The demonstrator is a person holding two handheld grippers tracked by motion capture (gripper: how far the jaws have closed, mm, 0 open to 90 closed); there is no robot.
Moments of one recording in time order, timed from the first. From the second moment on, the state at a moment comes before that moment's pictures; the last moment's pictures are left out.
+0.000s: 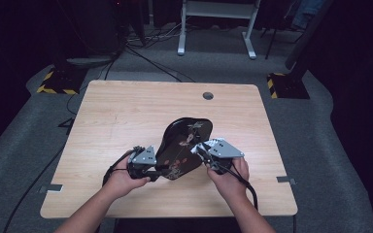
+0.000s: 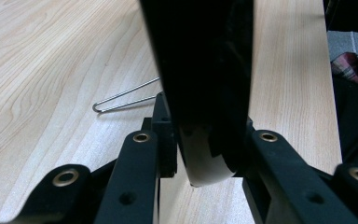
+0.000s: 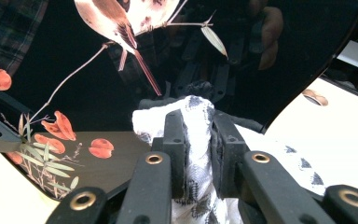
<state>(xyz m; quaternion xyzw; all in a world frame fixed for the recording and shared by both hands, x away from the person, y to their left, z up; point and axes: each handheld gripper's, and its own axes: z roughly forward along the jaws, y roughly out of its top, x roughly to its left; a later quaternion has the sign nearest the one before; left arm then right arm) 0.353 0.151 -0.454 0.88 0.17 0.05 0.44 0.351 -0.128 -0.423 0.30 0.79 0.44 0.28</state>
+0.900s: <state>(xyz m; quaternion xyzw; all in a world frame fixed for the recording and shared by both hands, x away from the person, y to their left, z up) 0.353 0.149 -0.454 0.88 0.17 0.06 0.44 0.356 -0.134 -0.392 0.30 0.78 0.46 0.31</state>
